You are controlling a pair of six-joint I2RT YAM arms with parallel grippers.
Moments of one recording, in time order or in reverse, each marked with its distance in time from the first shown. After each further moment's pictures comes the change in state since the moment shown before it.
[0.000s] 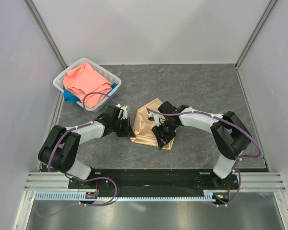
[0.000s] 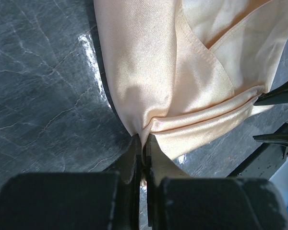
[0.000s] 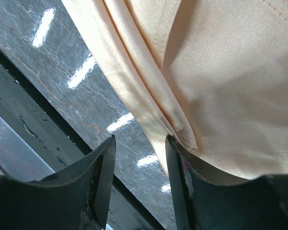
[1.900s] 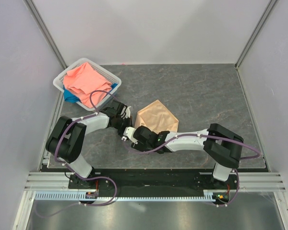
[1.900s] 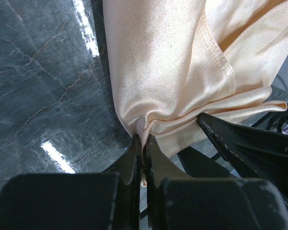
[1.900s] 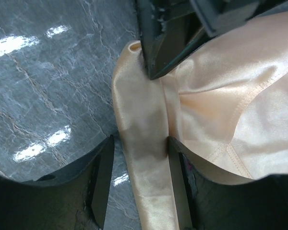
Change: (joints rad) left arm 0.001 0.138 0.179 -0.267 0.074 0.001; right arm 0.456 0.005 -0.093 0.524 0.649 -0.150
